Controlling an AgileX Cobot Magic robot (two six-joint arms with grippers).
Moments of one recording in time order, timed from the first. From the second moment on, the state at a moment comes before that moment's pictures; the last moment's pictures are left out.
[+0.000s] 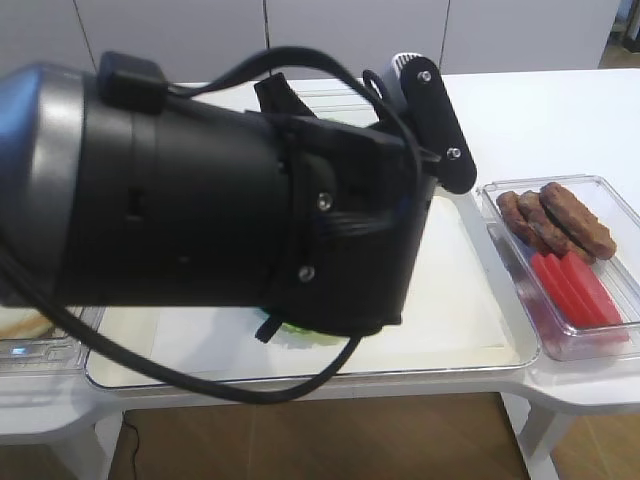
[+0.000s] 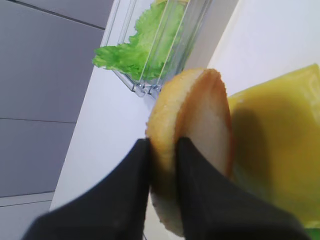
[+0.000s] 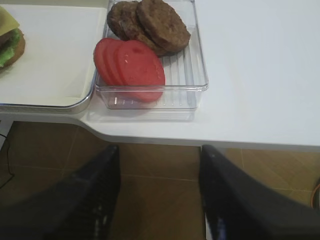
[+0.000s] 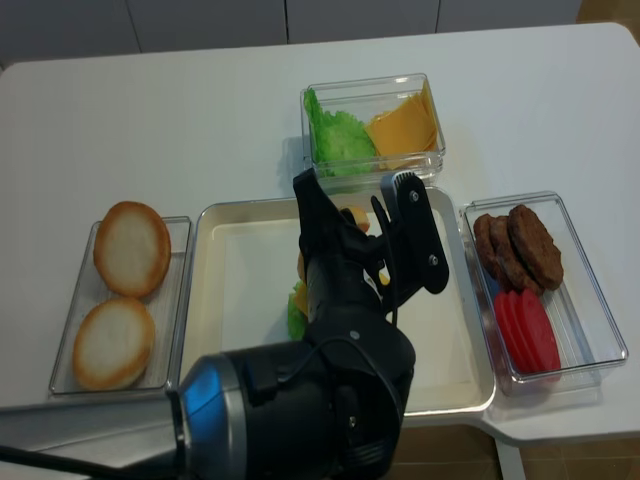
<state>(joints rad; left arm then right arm) -1.14 1.74 -1.26 1.23 1.08 -0.68 0.08 -0.02 -0.47 0.07 1.15 -0.06</state>
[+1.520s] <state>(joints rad) -1.14 1.74 -1.26 1.16 1.13 -0.65 0.08 -0.02 -0.47 0.07 1.15 -0.06</state>
